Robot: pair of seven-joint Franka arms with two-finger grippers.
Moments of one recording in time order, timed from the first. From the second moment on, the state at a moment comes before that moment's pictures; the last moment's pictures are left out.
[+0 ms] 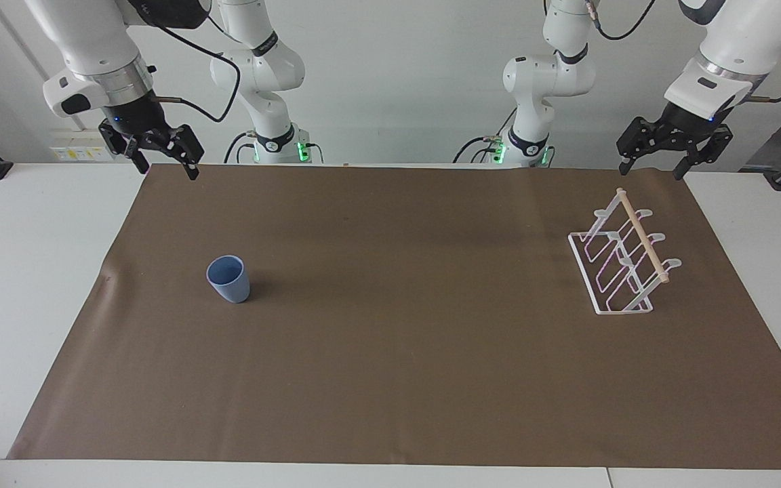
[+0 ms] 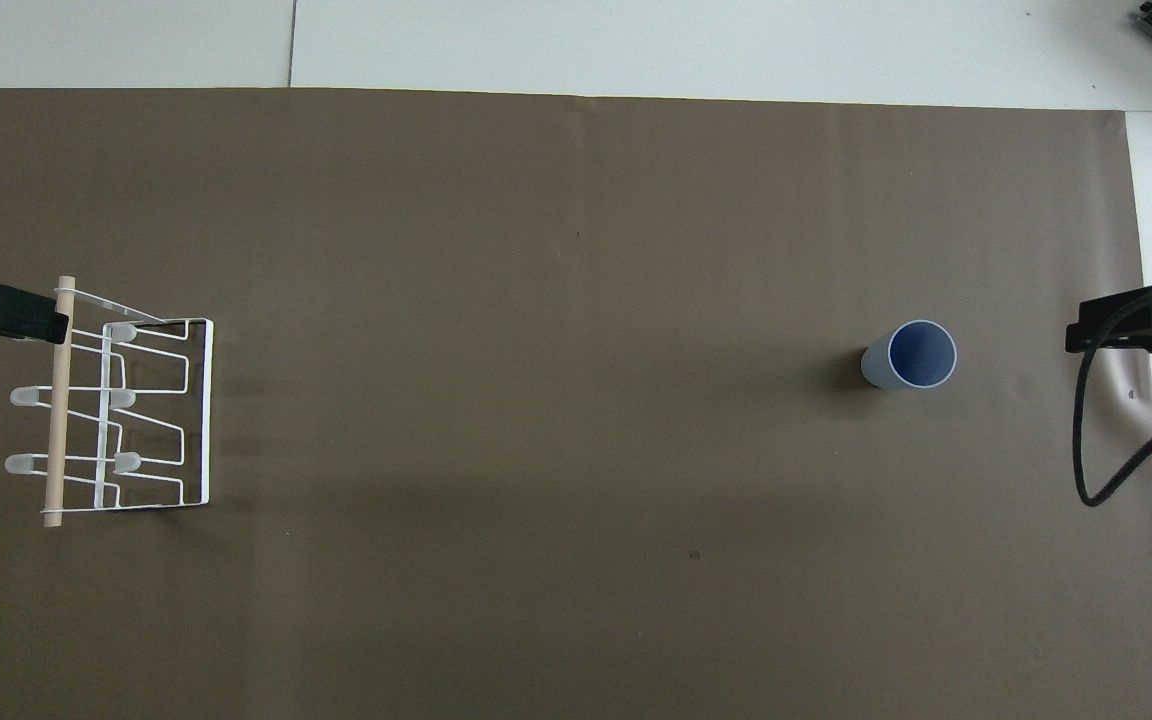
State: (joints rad) left arm -0.07 -0.02 0.00 -1.50 -0.02 1.49 0.09; right arm 0.04 -0.07 -0.09 -1.62 0.00 1.57 0.12
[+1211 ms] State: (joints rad) left arm -0.06 -0.02 0.01 -1.50 -0.02 1.49 0.10; right arm 0.04 -0.06 -0.09 -1.74 0.00 1.73 0.07
